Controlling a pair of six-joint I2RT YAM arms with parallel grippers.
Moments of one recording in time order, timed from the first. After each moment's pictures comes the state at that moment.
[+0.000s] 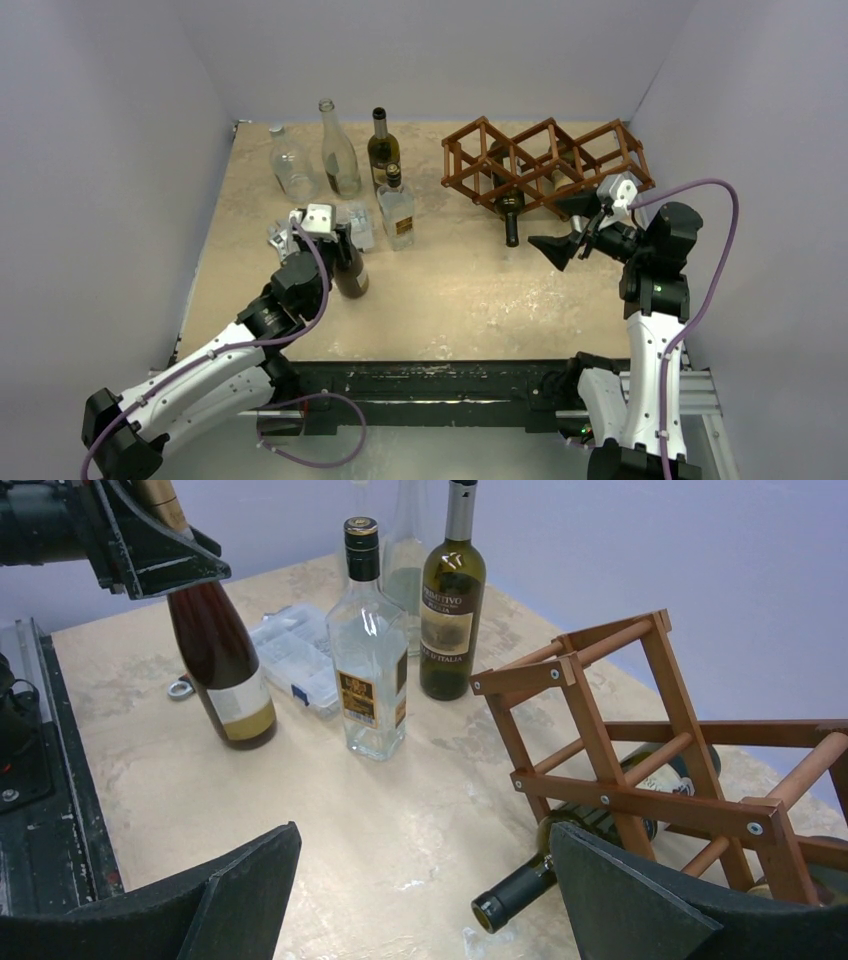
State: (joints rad) left arm -0.78 0.72 0.51 0.14 -0.67 -0.08; right arm -0.26 0.76 0.85 -0.27 -1.16 -0.21
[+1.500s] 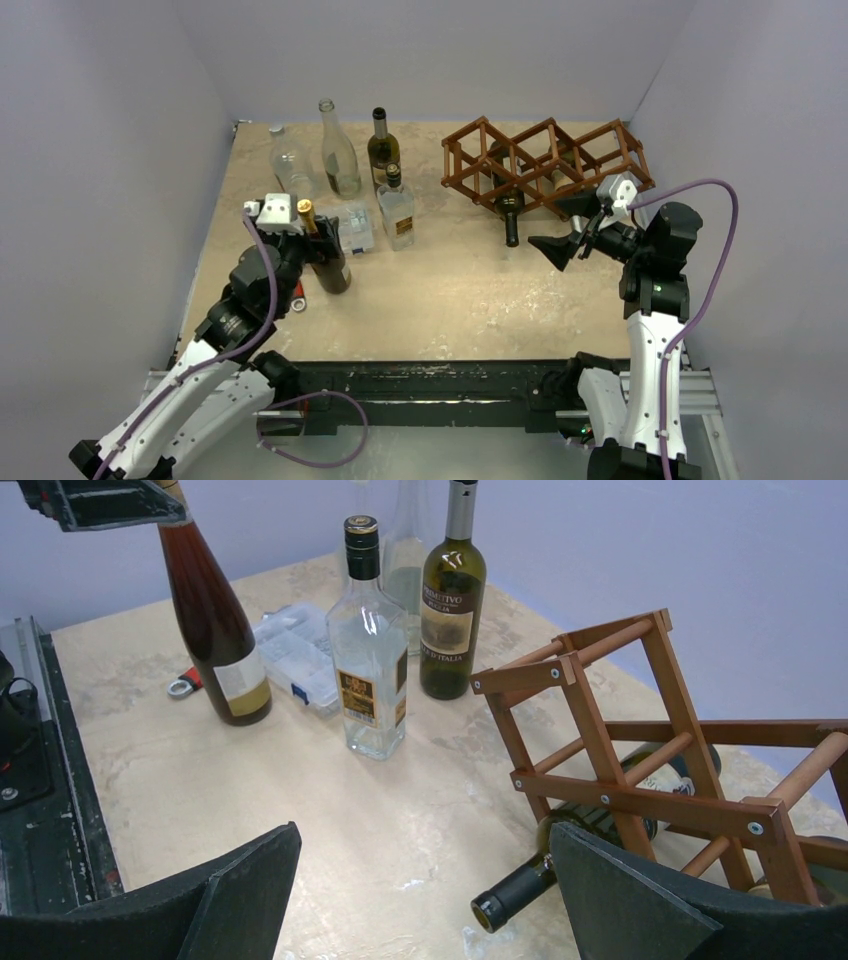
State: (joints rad) left arm -0.61 0.59 0.68 -0.18 -0.56 -0.18; right arm -0.26 0.76 0.85 -0.27 -1.16 -0.21
